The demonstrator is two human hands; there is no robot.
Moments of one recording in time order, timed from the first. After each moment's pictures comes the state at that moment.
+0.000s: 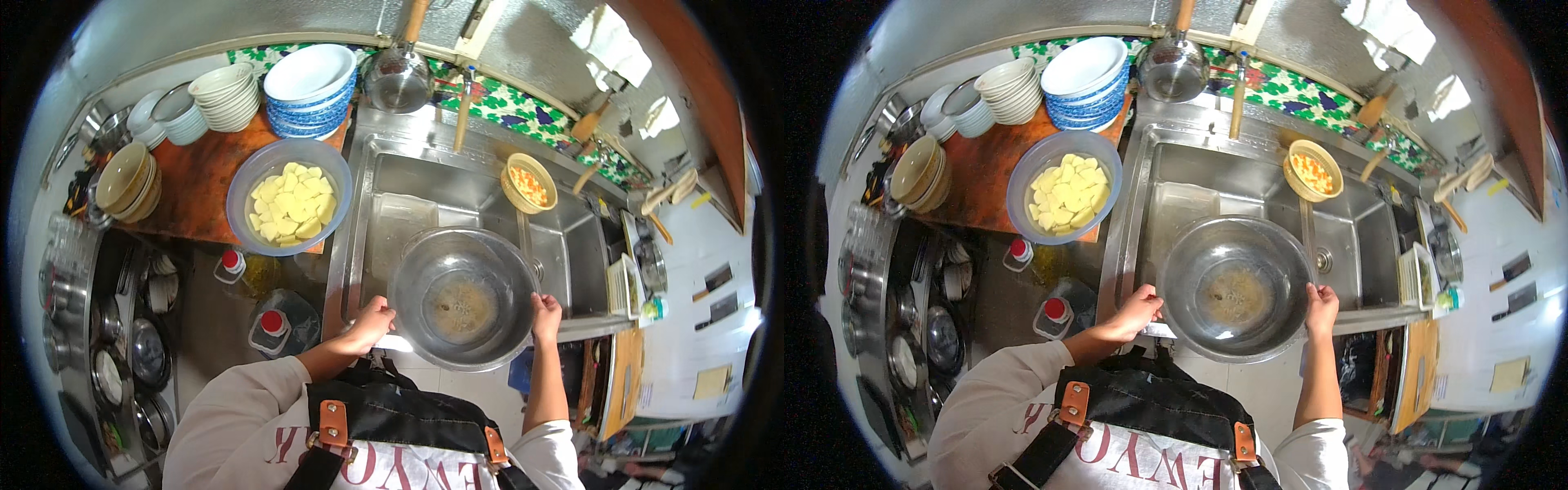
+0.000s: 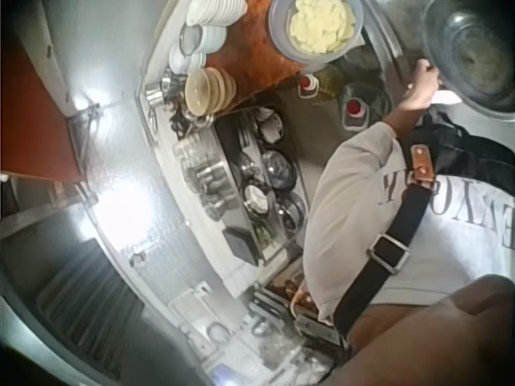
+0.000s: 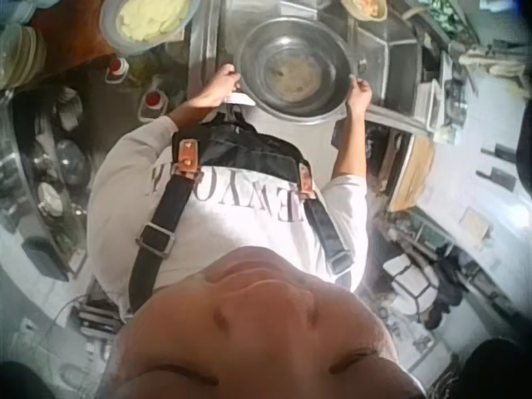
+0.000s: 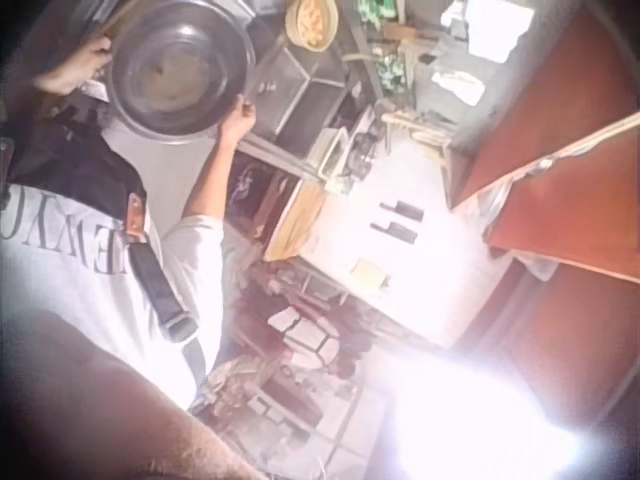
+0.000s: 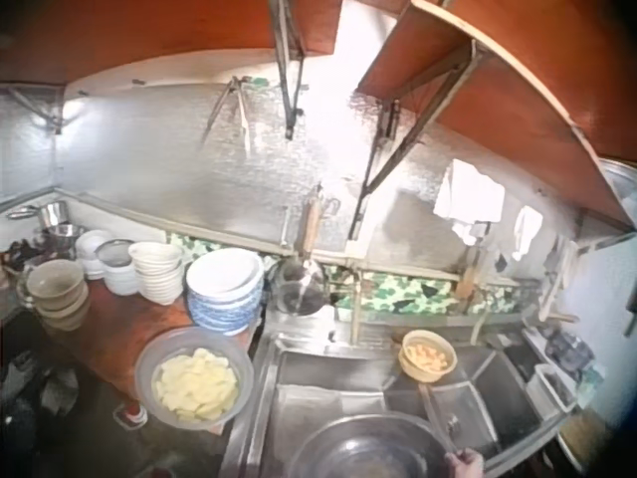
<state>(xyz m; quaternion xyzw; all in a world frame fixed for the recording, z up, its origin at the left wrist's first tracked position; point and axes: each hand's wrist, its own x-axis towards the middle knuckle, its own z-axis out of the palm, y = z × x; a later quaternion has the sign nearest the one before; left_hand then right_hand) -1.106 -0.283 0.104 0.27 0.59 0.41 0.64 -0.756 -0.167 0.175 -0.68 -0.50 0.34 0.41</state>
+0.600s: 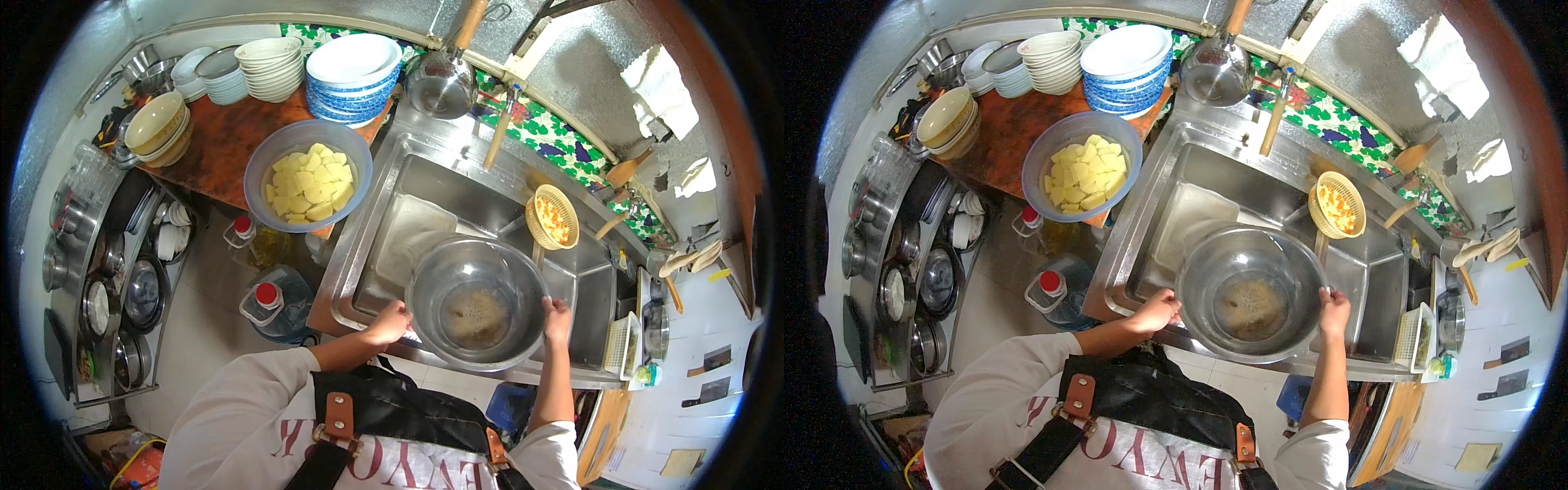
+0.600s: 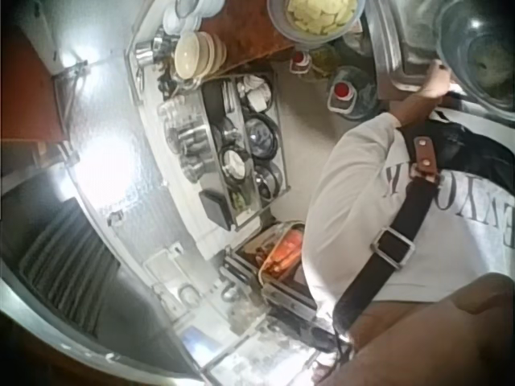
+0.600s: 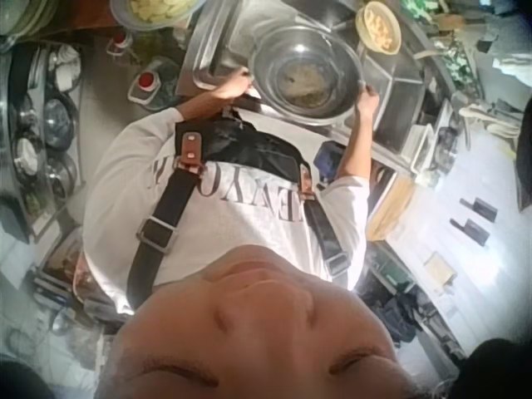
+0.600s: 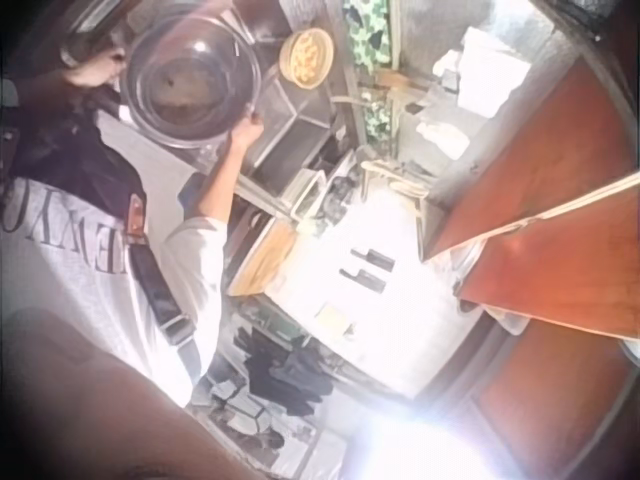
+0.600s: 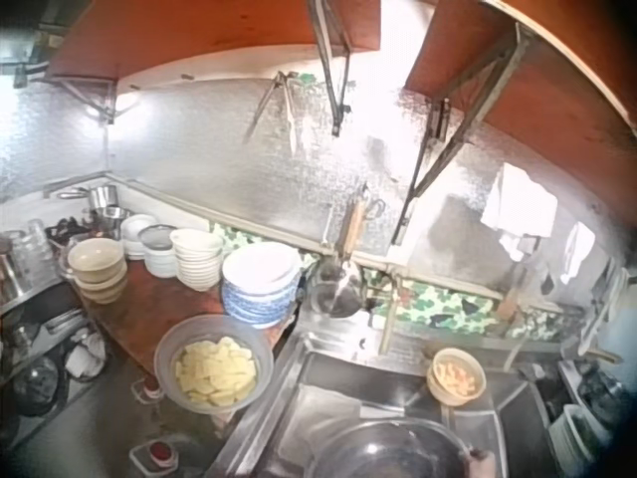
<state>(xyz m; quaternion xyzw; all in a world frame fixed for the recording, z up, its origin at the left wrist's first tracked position) -1.039 -0.251 0.070 0.22 0.61 0.44 0.62 -0.718 -0.059 0.167 -0.69 -0.58 0.32 0.30</state>
